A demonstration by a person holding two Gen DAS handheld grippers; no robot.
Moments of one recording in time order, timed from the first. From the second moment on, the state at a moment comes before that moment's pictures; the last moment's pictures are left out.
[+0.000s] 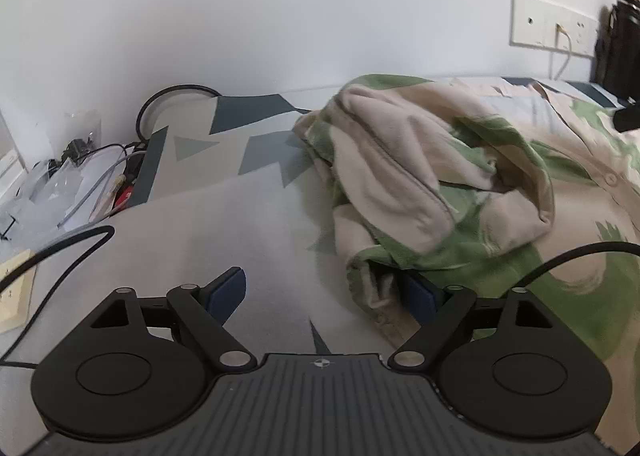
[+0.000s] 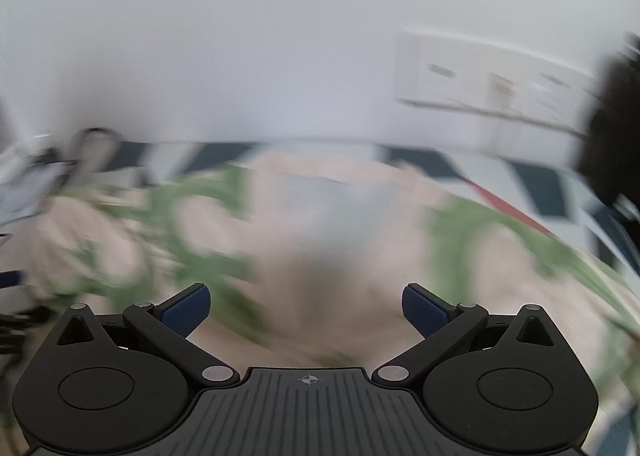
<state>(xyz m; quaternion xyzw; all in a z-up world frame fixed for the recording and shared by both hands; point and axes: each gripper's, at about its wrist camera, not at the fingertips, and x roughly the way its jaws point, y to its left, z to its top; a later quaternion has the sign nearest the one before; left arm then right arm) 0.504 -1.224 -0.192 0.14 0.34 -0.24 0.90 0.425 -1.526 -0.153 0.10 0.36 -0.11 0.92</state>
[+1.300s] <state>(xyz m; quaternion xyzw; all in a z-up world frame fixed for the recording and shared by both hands) 0.519 -1.214 -0.200 0.10 0.38 -0.22 0.89 0.319 -1.603 -0.189 0.19 0.40 -0.34 0.83</state>
